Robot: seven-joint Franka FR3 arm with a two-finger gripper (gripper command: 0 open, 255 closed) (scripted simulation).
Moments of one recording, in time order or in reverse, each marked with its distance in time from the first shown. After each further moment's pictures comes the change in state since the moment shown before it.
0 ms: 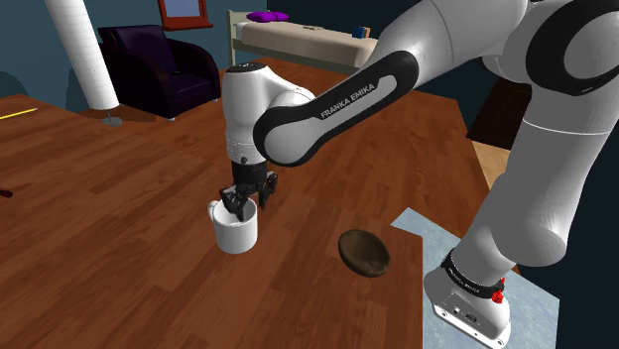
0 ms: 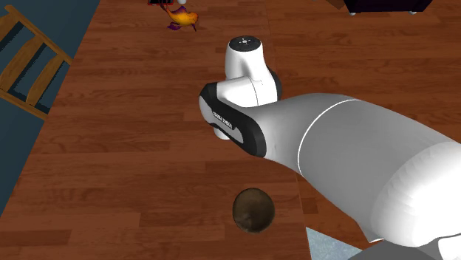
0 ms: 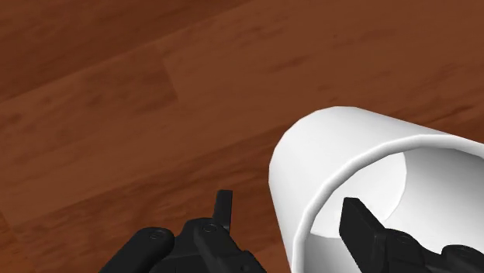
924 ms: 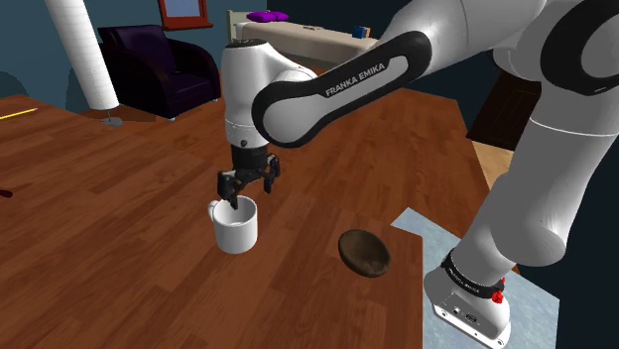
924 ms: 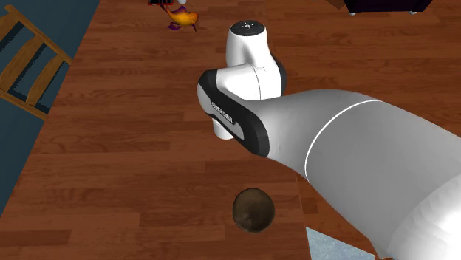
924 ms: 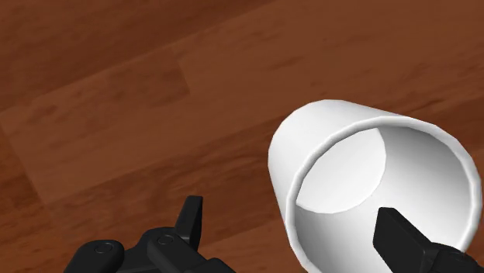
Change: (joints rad) arm -0.010 -0.047 0.004 0.039 0.027 -0.082 -0.024
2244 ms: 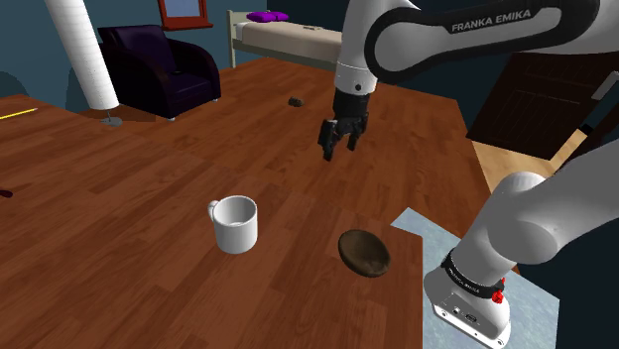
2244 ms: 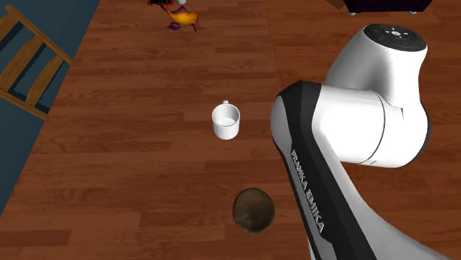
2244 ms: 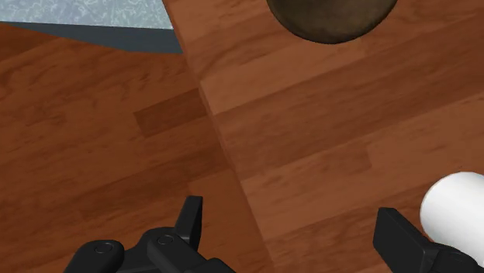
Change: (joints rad) arm -0.111 -0.641 -0.227 -0.402 0.188 -0.219 -0.433
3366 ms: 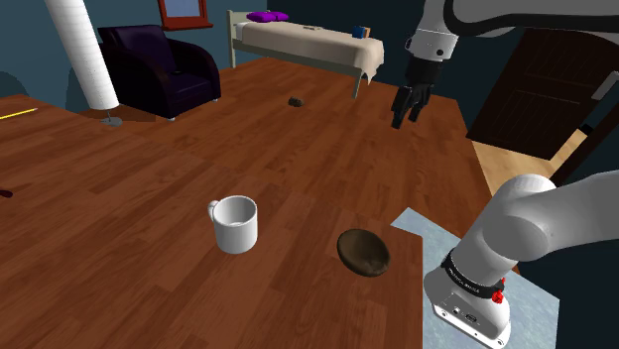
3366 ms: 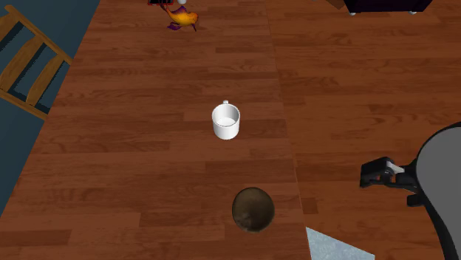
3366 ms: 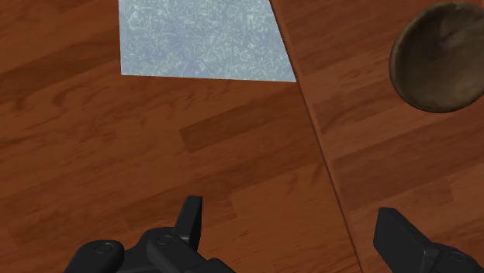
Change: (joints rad) arm -0.117 -0.295 -0.275 -0.037 -0.143 -0.271 -0.305
